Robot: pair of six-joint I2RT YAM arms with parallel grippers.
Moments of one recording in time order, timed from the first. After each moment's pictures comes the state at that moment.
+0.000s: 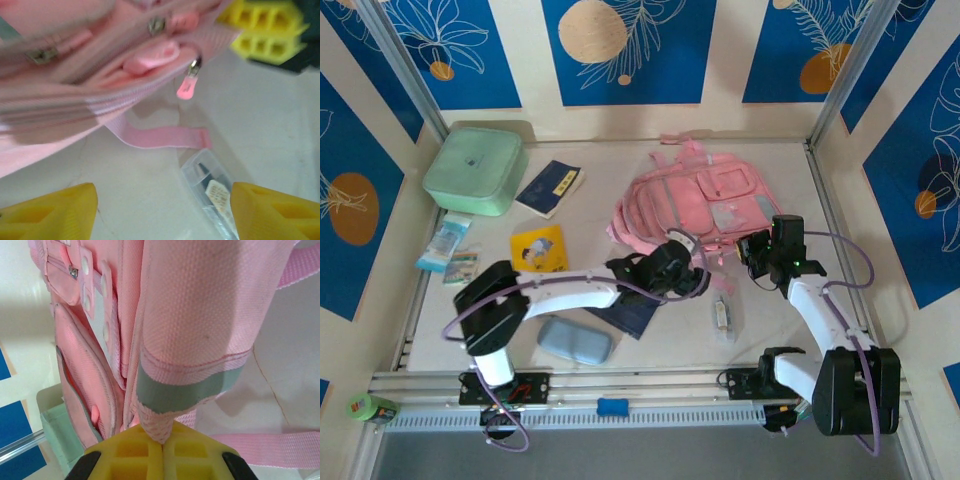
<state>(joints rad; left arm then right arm) -1.12 1.81 1.20 -0.09 -0.17 -0.56 0.01 1.07 0.59 -0.32 -0.28 1.29</state>
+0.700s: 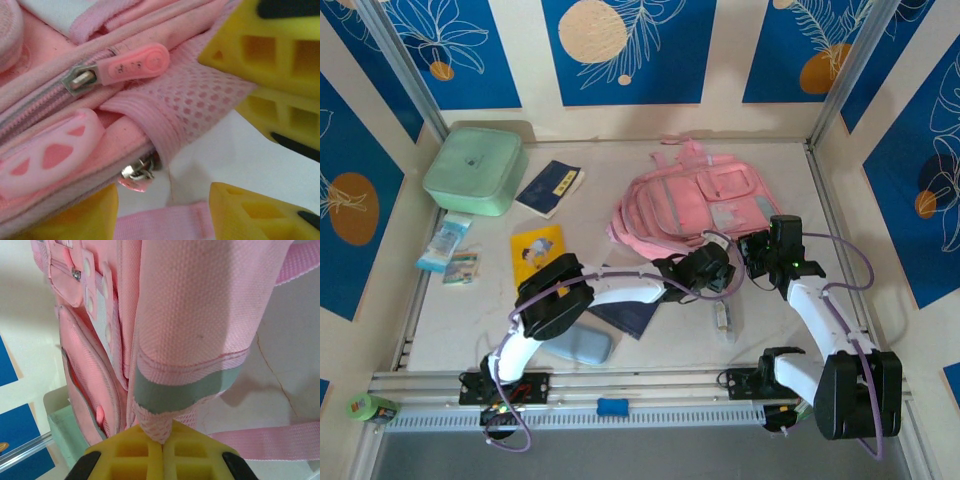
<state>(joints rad) -1.16 2.14 1.51 -0.04 -0.30 -0.50 0.03 1.05 0.59 -0.32 -0.26 1.34</state>
